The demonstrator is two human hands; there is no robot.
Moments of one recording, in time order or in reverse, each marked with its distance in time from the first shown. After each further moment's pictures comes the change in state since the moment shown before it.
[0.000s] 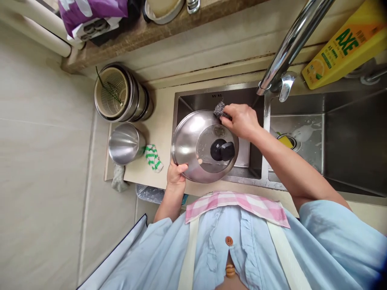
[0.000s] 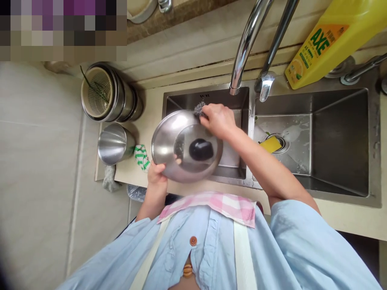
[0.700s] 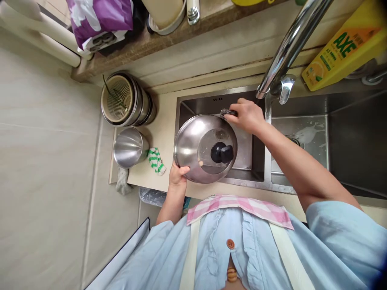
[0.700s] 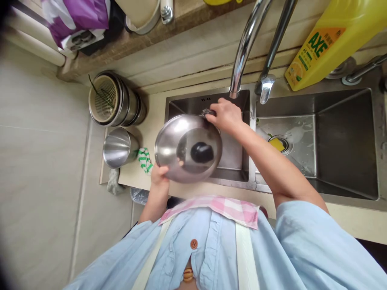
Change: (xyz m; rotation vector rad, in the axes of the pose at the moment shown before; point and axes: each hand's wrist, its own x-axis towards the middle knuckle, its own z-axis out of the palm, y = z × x) left_hand 0.008 0.001 -0.007 0.006 -0.063 0.038; right_hand 0.014 0.032 0.002 0.114 0.086 0.046
